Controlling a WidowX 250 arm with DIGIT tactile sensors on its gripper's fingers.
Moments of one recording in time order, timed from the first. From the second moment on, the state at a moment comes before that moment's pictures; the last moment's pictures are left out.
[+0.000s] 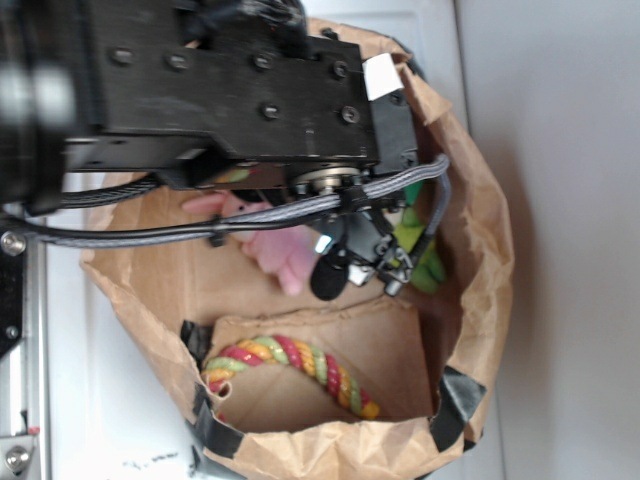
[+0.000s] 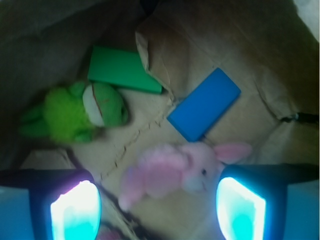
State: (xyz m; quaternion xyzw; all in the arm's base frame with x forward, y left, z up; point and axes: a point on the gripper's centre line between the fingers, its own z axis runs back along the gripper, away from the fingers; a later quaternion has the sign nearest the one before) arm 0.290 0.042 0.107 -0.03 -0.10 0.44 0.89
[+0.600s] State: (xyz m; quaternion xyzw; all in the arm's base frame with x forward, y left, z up) arm 0.298 0.046 0.069 -0.03 -0.10 0.51 0.85
